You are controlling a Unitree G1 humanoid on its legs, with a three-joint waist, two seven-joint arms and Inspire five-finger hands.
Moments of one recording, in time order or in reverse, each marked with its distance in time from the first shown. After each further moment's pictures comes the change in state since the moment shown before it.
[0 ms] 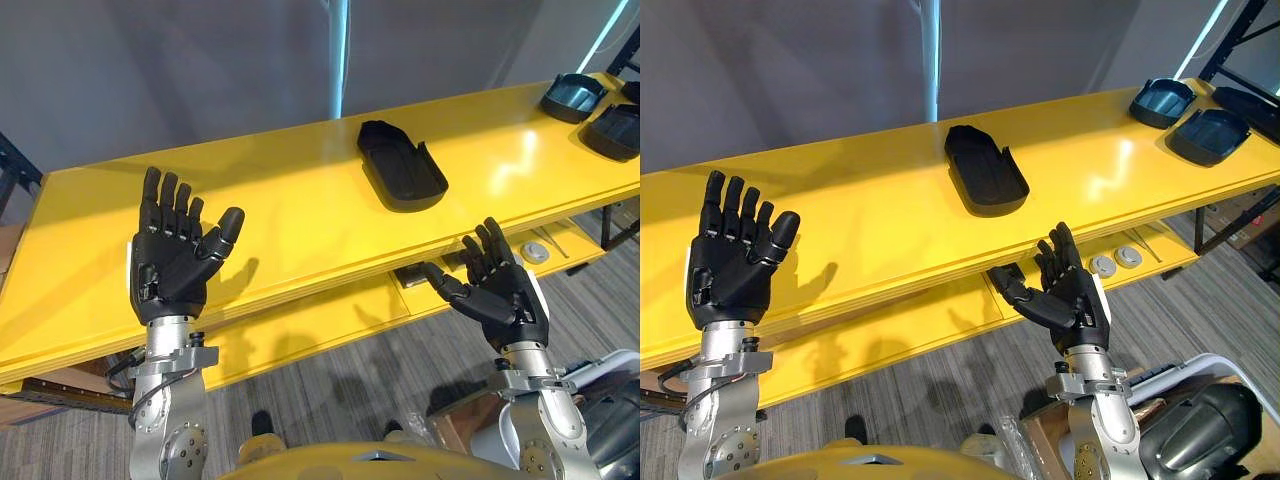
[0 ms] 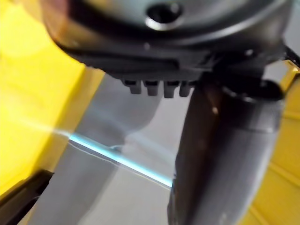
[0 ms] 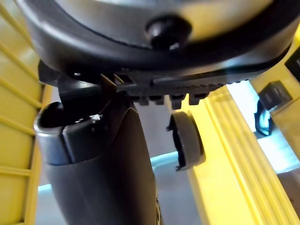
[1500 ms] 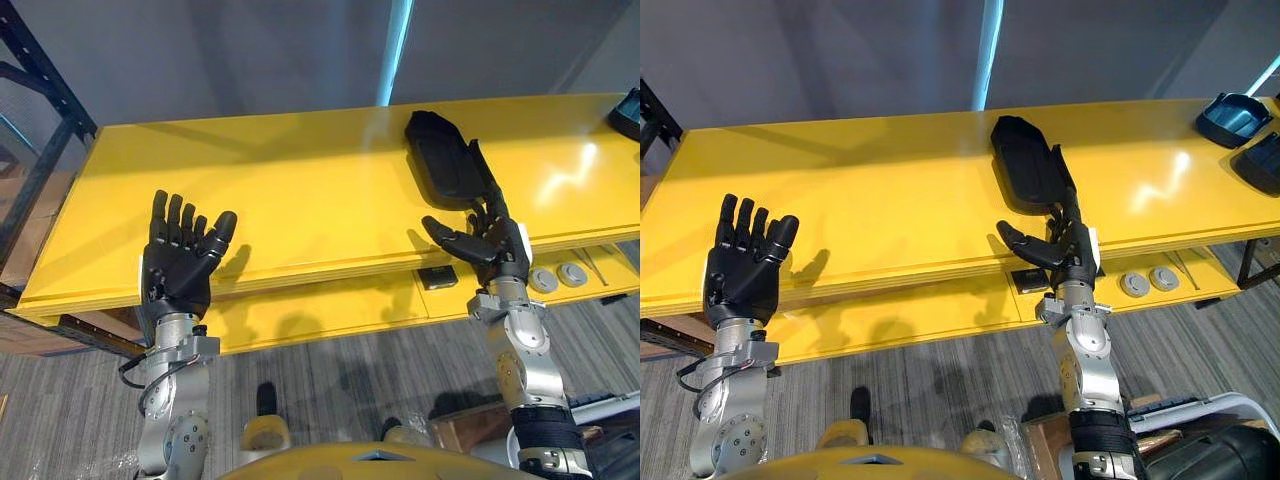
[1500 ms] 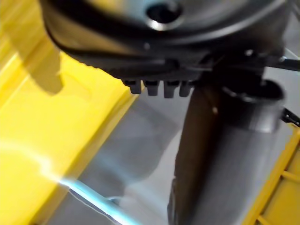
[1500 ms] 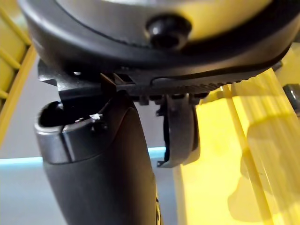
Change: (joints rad) left arm -0.056 0.013 0.012 0.144 -0.088 0.013 0.026; right arm -0.471 -0.085 0.026 0.452 -0.119 -0.020 -0.224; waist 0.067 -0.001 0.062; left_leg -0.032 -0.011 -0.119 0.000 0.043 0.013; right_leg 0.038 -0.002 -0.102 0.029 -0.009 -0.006
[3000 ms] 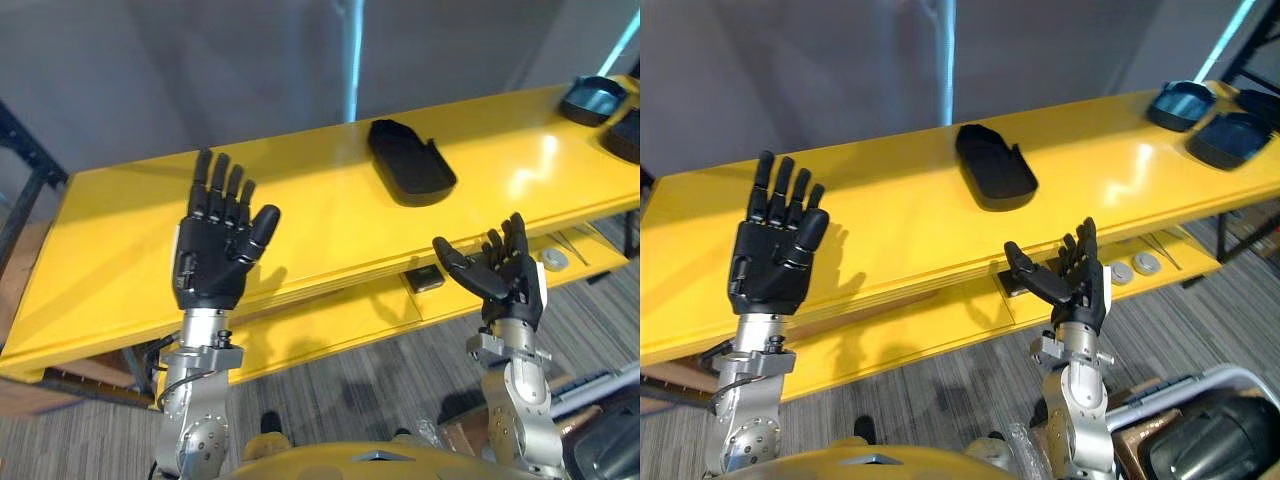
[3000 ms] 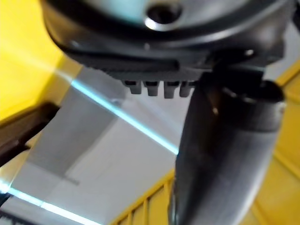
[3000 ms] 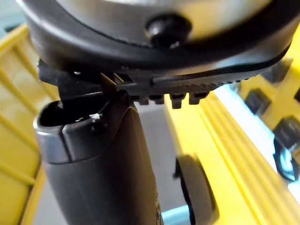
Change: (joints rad) left arm 0.010 -0.019 -0.207 -0.137 -0.032 -0.004 -0.208; right arm 0.407 0.214 0.001 -0.399 -0.037 -0.018 -0.136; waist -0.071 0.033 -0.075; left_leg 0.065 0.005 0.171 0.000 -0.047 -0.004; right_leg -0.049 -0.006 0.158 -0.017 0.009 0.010
